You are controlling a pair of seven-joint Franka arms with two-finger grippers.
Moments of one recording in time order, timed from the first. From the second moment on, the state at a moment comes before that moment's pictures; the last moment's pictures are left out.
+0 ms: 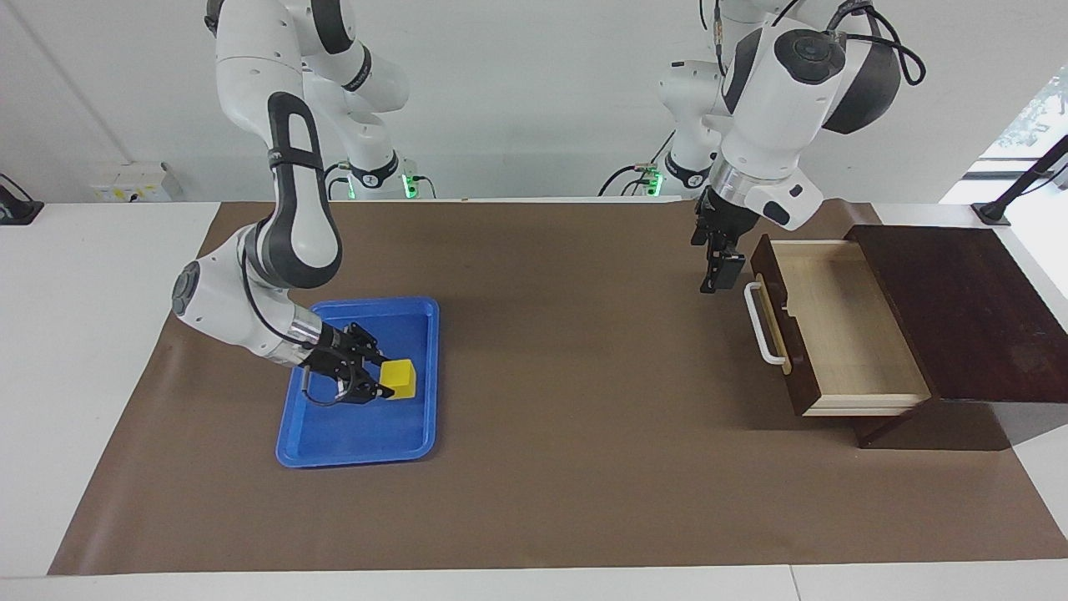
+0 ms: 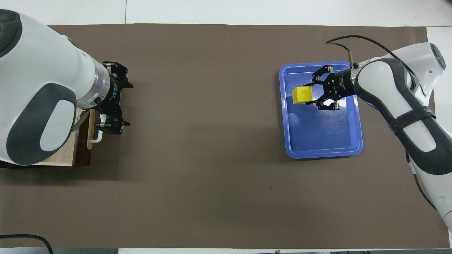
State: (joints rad) left arm -0.29 0.10 -0.09 -1.61 -0.03 1.72 -1.85; right arm -0.05 0.43 0.06 -1.71 0.64 2.03 1.10
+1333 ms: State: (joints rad) left arm -0.52 0.34 -0.08 -1.54 0.00 1.89 -2.34; right arm 0.37 0.42 0.08 -1.56 0.64 2.14 1.54
